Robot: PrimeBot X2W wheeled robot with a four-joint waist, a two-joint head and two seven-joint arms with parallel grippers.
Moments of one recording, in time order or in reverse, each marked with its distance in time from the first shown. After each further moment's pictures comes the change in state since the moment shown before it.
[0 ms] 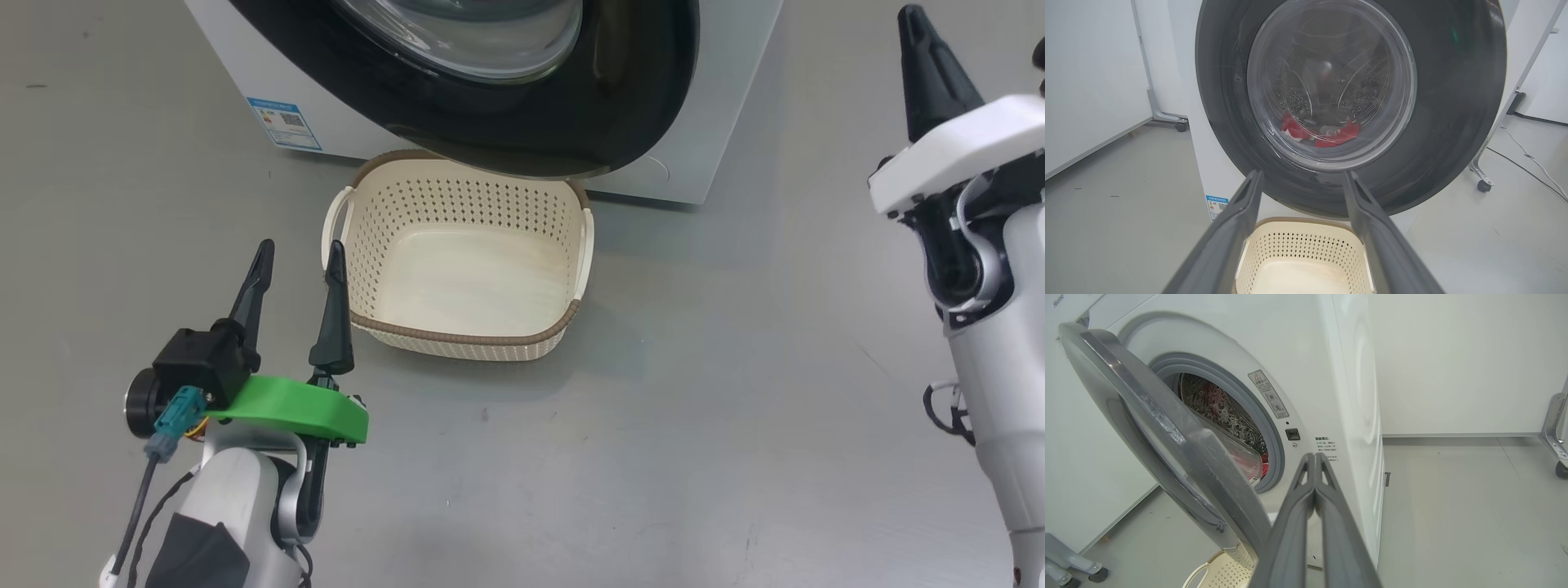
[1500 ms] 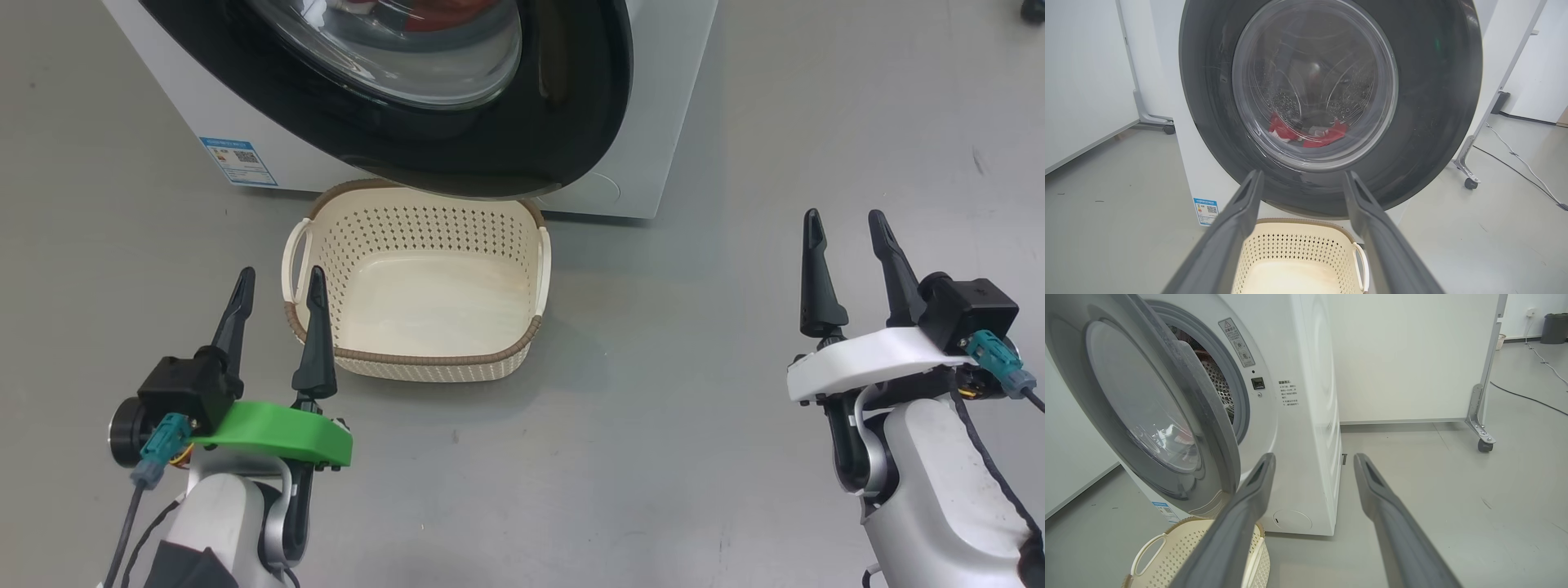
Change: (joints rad) left arm 0.066 0.001 0.059 -0.019 0.032 -0.022 0.000; right arm 0.396 0.129 0.019 -0.092 -0.206 -0.115 -0.309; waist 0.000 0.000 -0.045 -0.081
